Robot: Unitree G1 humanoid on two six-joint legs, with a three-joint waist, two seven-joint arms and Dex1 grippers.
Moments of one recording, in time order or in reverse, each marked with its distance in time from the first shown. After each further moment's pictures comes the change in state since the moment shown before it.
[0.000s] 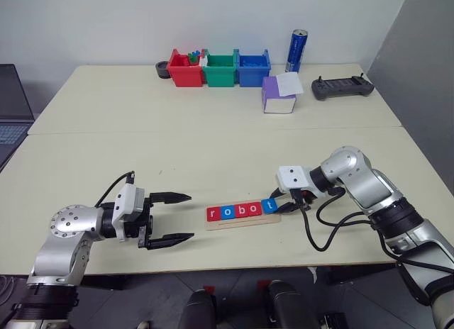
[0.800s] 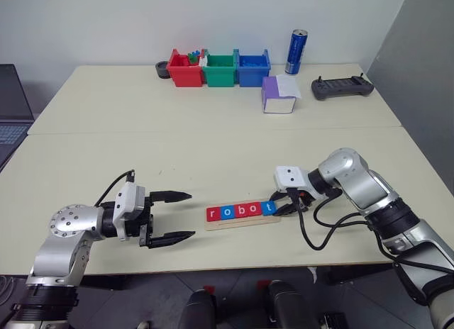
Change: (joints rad) left arm 0.000 0.000 0.006 -0.043 -0.002 0.043 0.039; right arm -0.006 0.028 0.010 -0.002 0.002 0.103 0.002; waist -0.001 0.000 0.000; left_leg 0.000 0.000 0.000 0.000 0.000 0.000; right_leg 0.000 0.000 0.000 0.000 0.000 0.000
